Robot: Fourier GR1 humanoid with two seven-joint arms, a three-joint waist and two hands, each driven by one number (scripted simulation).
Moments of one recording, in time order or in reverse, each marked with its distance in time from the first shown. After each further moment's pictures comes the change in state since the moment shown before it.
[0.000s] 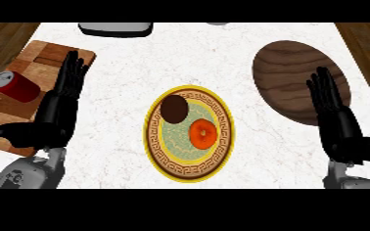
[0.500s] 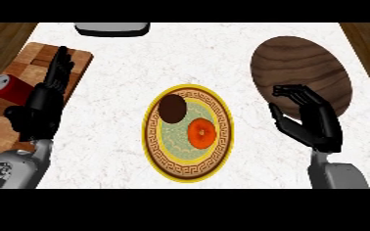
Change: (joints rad) left arm -0.036 0.089 0.013 0.053 -0.083 0.005 0.095; right arm -0.082 0.035 -0.002 0.197 -0.056 0.126 -0.219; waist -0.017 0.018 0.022
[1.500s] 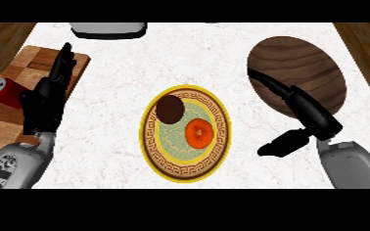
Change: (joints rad) left arm -0.042 -0.023 0.015 0.032 -0.066 -0.022 0.098; right arm -0.147 -0.232 0.240 -0.099 0.368 0.232 0.130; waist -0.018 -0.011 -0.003
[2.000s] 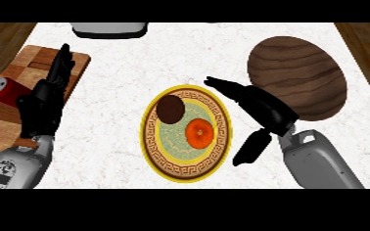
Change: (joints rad) left arm 0.026 -0.024 0.028 -0.044 -0.048 -0.017 0.024; right arm -0.144 0.107 0.157 -0.035 0.088 0.154 0.314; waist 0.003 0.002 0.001
